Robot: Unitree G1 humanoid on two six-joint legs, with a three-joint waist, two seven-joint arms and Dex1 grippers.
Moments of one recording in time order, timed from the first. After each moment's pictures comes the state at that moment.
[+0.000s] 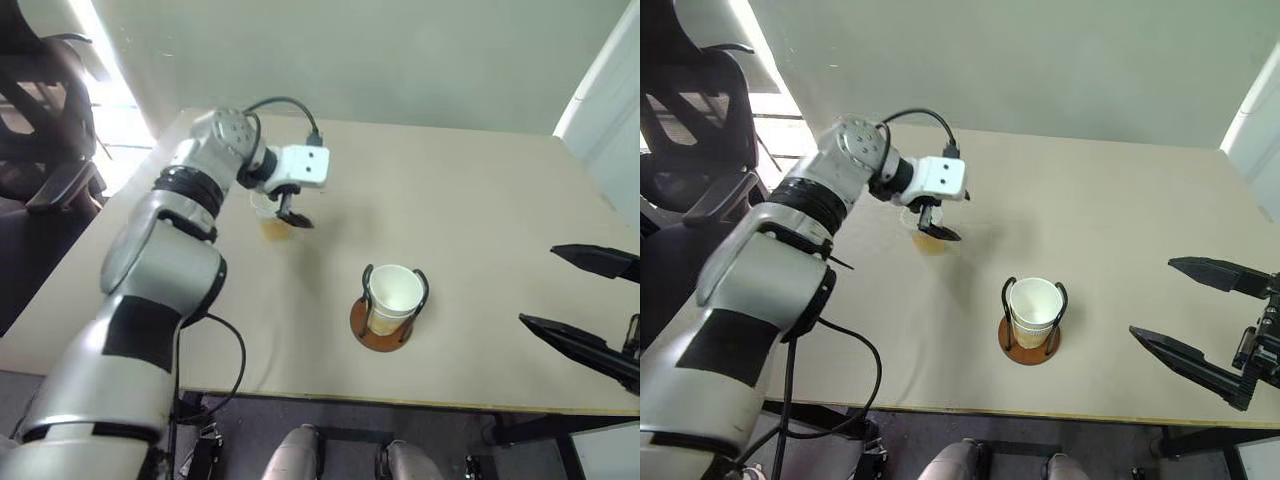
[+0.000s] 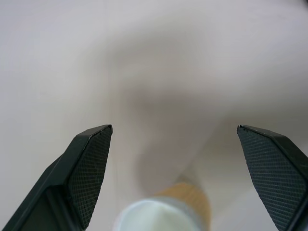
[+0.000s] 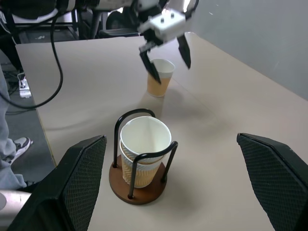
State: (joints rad) left arm -1.59 0.49 -0.54 1.38 0.23 -0.38 -1.30; right arm 0.40 -1.03 -1.11 -0.81 1.23 0.69 0.84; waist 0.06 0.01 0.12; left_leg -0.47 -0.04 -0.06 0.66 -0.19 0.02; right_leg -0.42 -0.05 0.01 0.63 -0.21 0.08
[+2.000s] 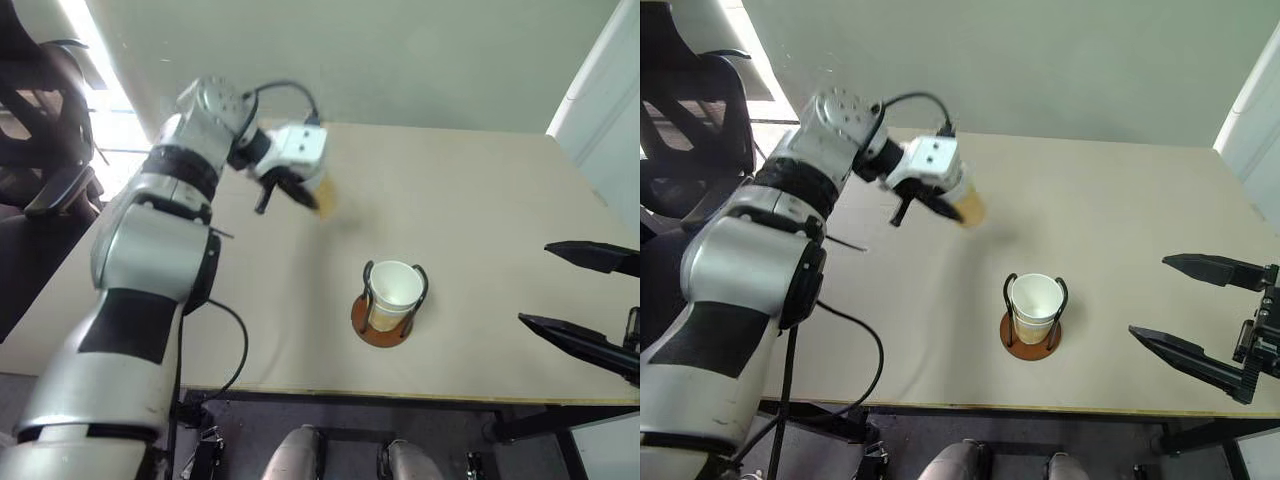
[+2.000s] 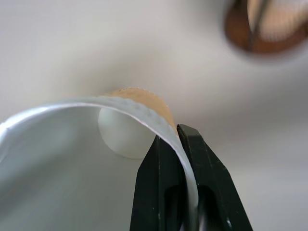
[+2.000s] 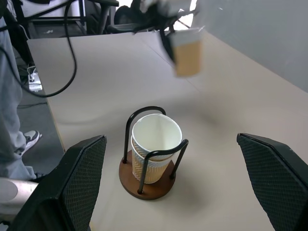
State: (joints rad) left arm -1.69 0.43 -0.32 1.40 0.25 -0.35 -1.57; right arm 0.31 -1.04 -1.09 -0.80 1.21 0.79 0.88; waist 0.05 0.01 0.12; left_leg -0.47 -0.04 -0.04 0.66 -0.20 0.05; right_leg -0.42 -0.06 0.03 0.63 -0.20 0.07
